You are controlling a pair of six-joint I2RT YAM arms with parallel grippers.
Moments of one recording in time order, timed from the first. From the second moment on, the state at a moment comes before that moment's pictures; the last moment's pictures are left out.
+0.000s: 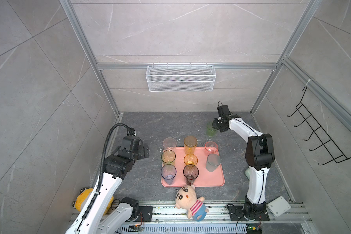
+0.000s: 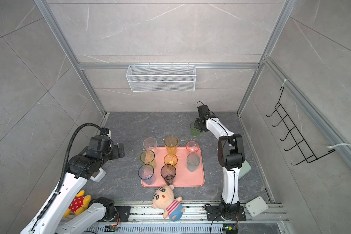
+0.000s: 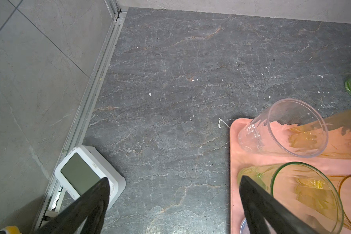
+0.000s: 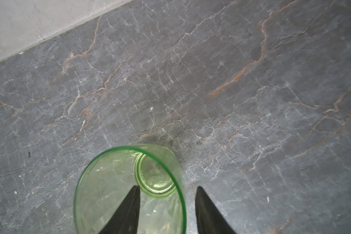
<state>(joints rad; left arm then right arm) -0.33 0.90 1.04 -0.93 -0.33 -0.28 0.19 2.11 1.73 -0.62 0.07 0.45</state>
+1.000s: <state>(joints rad) -0.32 0.90 1.04 -0.93 -0.30 -0.28 0.18 2.14 1.74 -0.64 0.05 0.45</state>
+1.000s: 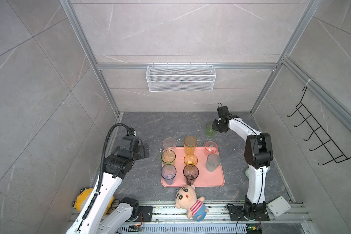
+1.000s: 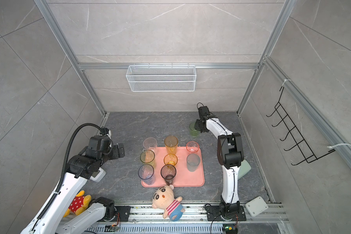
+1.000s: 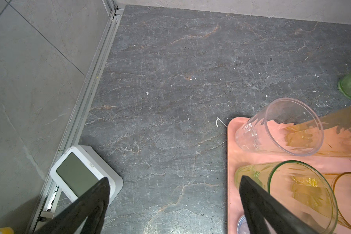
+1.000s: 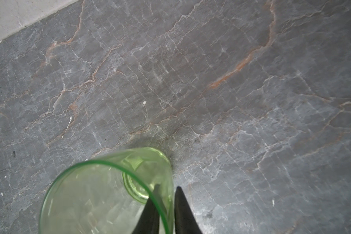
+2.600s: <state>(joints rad) -0.30 0.86 1.04 -0.90 -0.22 -0.28 0.20 1.57 1.48 -0.97 0.00 0.41</state>
